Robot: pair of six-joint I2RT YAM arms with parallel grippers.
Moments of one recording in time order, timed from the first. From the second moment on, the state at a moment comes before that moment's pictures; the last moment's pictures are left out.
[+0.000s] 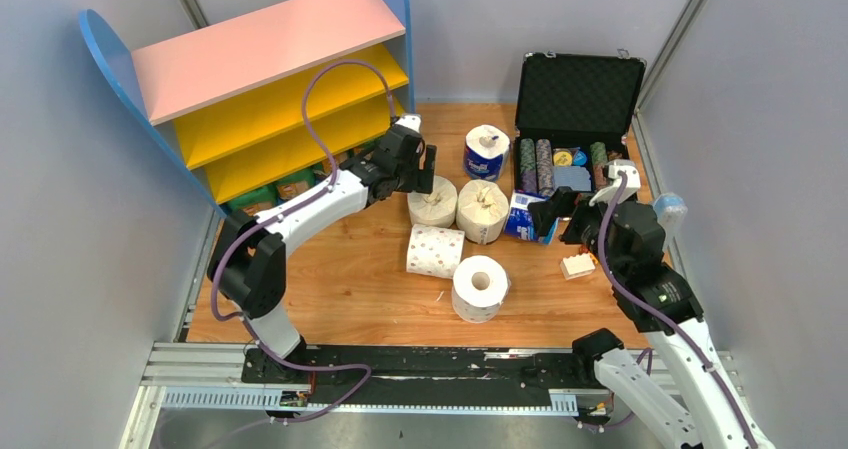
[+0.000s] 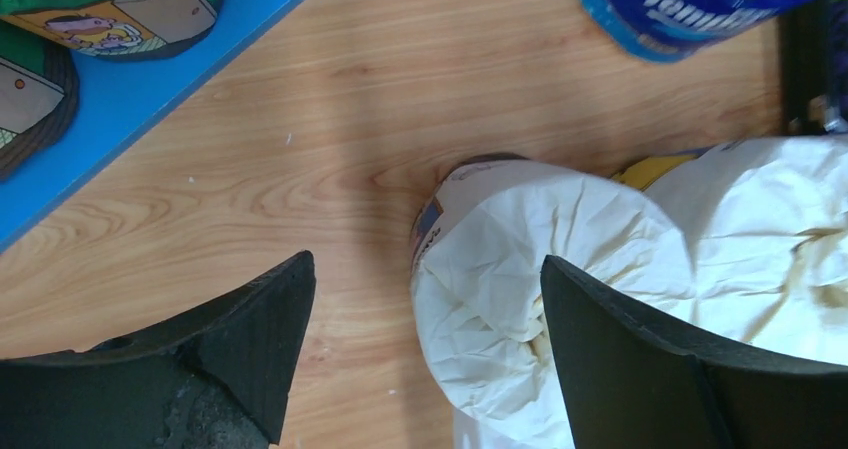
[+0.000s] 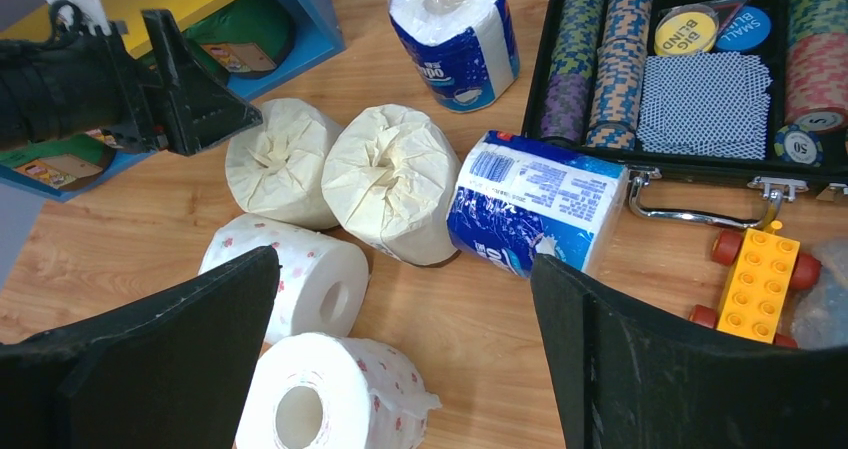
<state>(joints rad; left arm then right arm) -0.65 1.68 1.33 -0.37 -0.27 -0.39 0.38 0.63 0.85 -0.52 0.07 0.38</state>
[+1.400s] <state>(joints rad) -0.67 1.70 1.40 -0.67 -0.32 -0.31 0.38 0.51 0.78 -0.55 0.19 0.35</state>
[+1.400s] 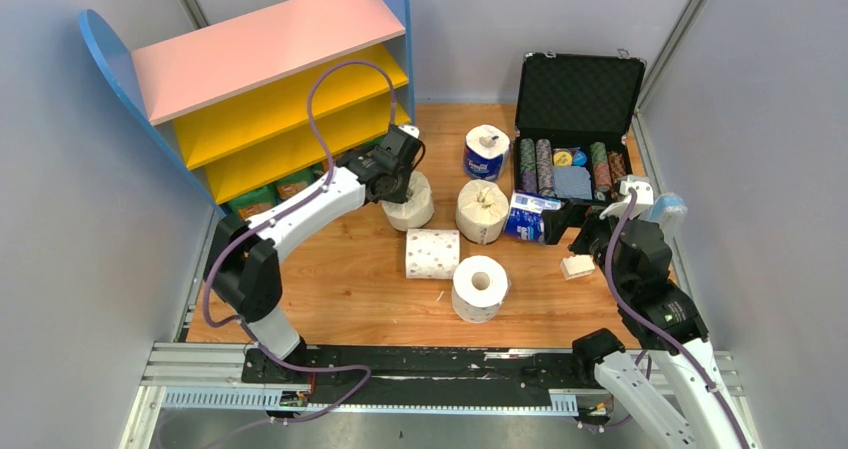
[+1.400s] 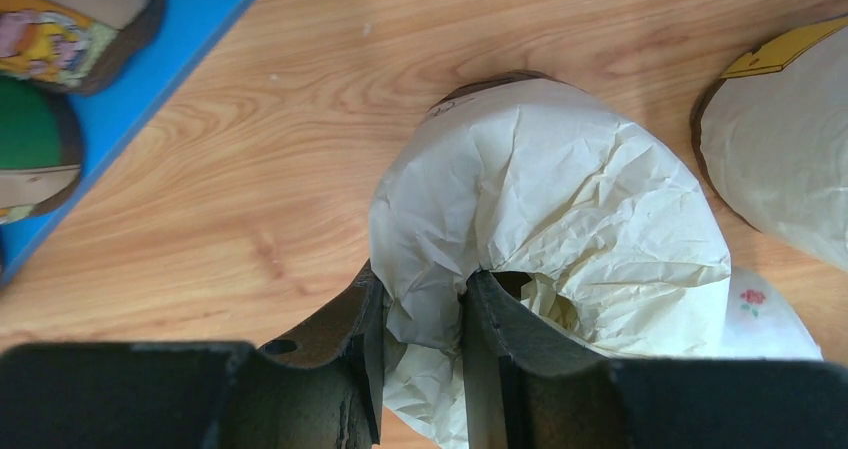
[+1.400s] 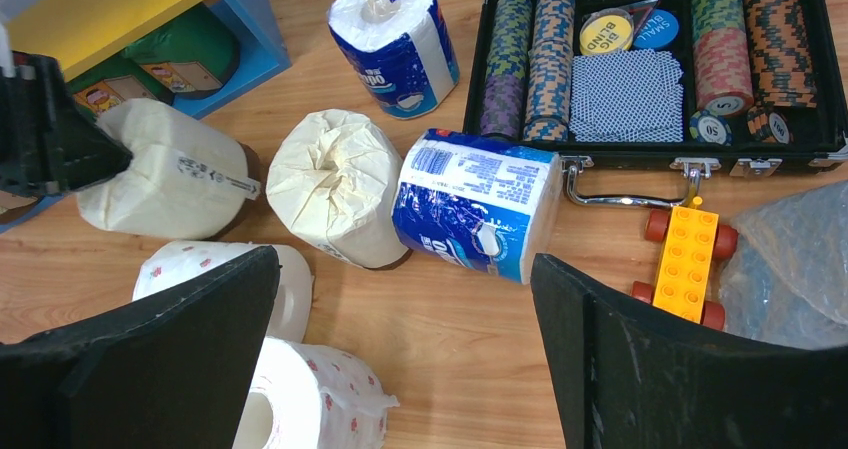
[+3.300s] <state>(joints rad) -0.54 0.95 0.69 -0.72 -0.16 -0.61 0.38 0.52 0.78 -0.55 0.17 0.36</state>
